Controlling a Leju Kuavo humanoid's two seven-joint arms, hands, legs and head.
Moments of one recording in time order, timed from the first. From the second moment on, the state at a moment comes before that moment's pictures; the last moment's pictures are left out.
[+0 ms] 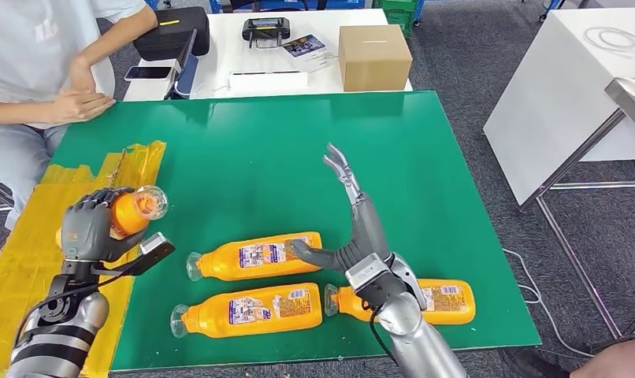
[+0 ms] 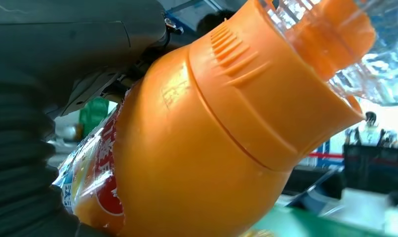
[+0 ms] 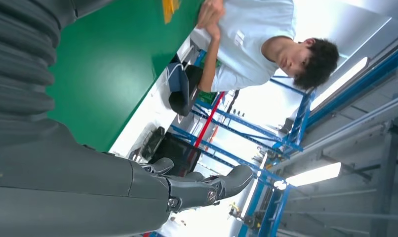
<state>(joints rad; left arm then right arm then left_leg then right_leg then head) -0.26 0.19 -0.01 -1.12 -1.23 0.69 -0.26 -0.21 0.09 0.44 -1.50 0.29 -0.10 -0.51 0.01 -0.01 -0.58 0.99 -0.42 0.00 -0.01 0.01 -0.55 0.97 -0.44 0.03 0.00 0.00</state>
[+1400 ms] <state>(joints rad) -0.21 0.15 0.09 -1.01 -1.51 0.70 -0.35 -0.26 0.08 0.52 -1.43 0.27 -0.08 -0.53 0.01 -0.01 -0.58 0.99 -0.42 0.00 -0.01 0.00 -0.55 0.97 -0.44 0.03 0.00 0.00</state>
